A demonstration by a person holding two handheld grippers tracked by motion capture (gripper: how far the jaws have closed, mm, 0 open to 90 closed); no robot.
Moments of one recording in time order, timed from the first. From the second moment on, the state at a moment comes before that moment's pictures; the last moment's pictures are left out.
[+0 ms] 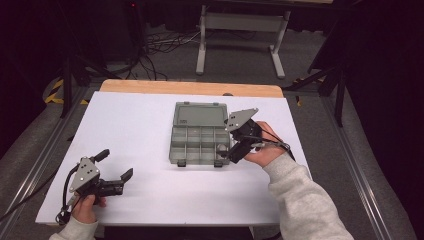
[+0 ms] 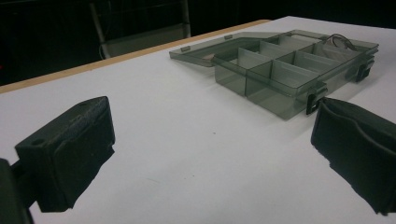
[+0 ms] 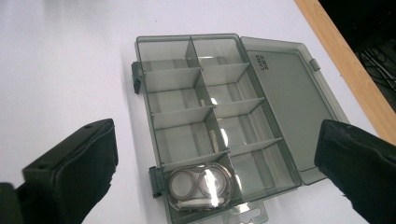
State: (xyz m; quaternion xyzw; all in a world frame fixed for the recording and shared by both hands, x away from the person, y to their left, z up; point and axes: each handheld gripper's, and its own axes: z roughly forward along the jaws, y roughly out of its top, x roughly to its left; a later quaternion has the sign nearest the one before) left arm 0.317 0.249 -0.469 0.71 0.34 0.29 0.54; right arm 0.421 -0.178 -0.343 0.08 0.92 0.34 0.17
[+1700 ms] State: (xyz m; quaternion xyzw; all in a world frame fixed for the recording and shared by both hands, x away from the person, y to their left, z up) left arm 0.316 0.248 -0.469 0.71 0.34 0.29 0.54; right arm 0.342 -0.232 -0.406 0.18 0.82 0.51 0.18
